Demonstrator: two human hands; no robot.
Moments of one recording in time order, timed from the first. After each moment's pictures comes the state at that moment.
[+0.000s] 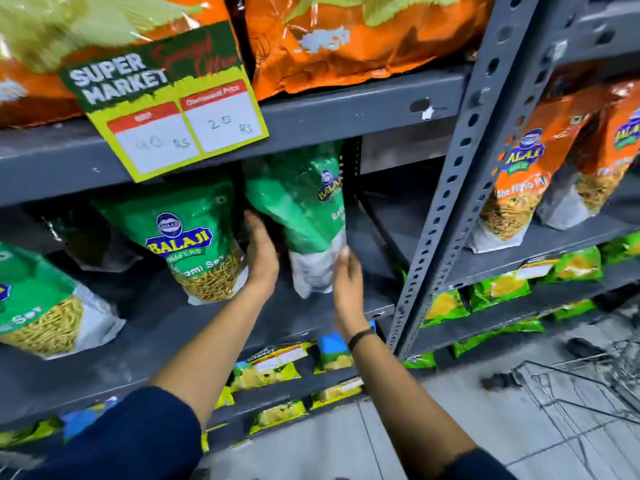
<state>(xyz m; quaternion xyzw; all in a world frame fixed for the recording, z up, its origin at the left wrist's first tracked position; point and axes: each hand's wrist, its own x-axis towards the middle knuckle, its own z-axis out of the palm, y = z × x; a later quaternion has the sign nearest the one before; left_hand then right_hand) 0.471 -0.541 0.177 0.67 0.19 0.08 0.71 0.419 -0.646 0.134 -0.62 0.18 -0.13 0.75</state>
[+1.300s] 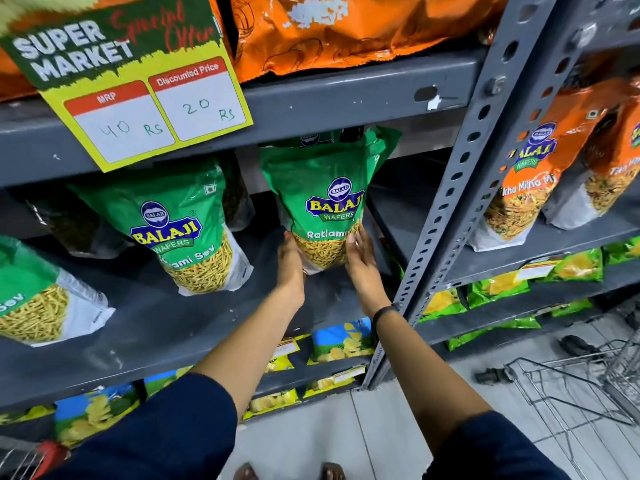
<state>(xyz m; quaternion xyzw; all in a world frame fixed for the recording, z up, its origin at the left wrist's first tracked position) 0.479 -0.588 0.124 0.56 0.22 -0.05 0.80 0.448 -0.701 0.112 -0.64 0.11 -0.03 0.76</state>
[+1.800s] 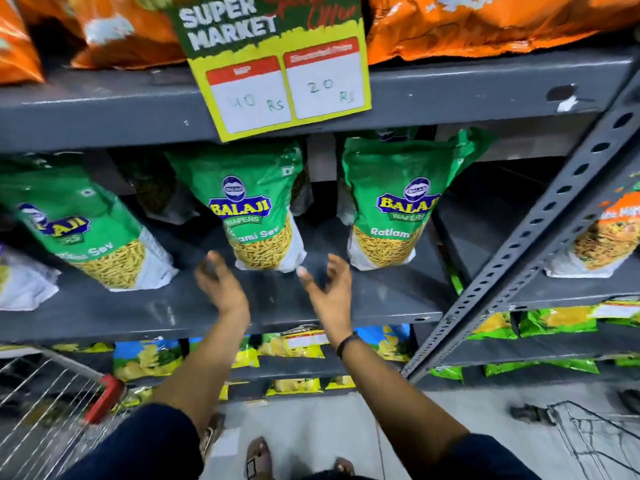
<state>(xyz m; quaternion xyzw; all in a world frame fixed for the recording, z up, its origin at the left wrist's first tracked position) 0.421 -0.427 0.116 0.58 0.41 0.28 0.64 0.412 -0.572 0.087 -0.70 0.06 -0.01 0.71</state>
